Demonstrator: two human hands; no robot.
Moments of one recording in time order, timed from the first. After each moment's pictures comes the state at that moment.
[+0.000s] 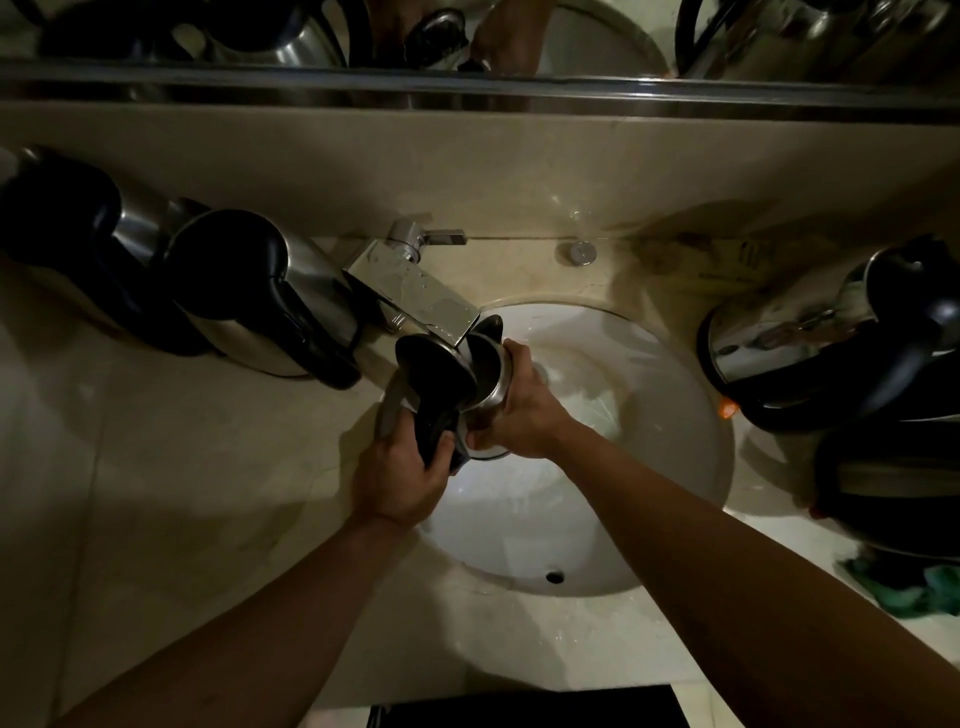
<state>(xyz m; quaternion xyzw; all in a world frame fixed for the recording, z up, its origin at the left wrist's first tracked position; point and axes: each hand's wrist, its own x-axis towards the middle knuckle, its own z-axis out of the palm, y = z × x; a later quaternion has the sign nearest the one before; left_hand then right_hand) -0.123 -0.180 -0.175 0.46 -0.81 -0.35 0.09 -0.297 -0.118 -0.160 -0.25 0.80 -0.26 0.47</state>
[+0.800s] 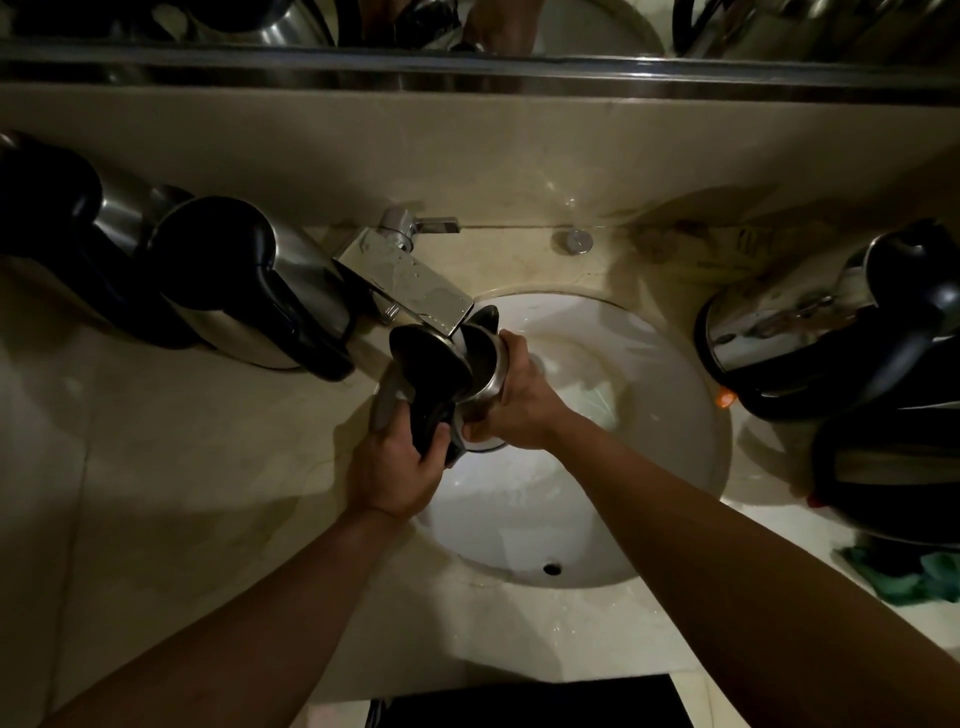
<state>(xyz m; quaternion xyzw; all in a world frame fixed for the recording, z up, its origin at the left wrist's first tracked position) -0.123 -0.182 -0.183 0.48 -0.81 -0.34 0.08 -0.302 -0.115 -0.176 -0.27 0.80 -0.29 0.45</state>
